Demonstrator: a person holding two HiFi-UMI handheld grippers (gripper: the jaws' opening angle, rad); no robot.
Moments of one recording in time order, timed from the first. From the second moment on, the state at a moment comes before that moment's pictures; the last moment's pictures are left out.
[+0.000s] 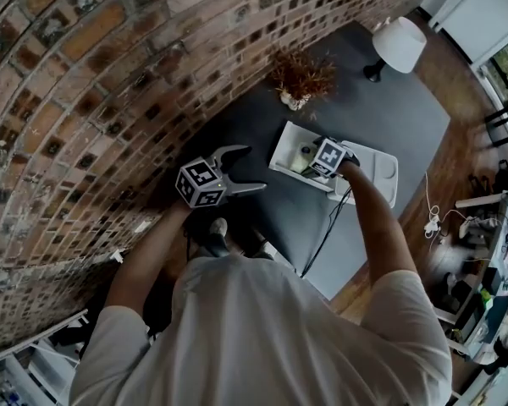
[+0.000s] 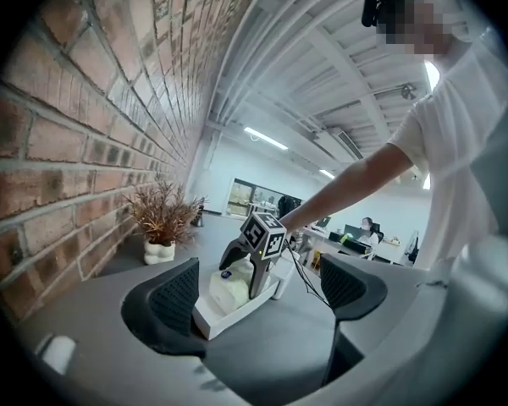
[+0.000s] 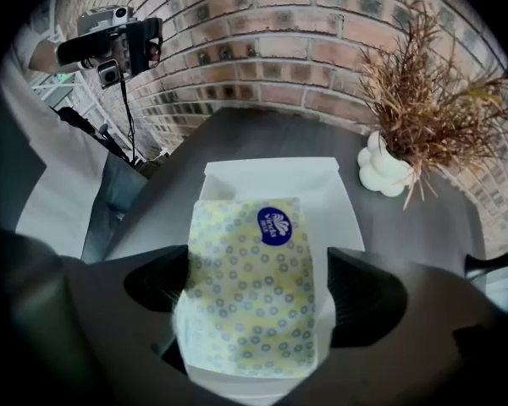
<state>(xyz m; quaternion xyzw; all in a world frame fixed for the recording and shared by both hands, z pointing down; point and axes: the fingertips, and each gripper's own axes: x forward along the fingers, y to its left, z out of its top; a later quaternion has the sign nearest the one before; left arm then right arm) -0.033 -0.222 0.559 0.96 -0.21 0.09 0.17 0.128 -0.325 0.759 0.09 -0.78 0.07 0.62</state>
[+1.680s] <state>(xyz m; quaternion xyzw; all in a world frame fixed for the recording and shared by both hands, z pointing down) -0.053 -0.261 0.473 0.94 -0.33 -0.03 0.06 0.140 -0.336 0.596 0.40 -0.87 0.09 0.29</state>
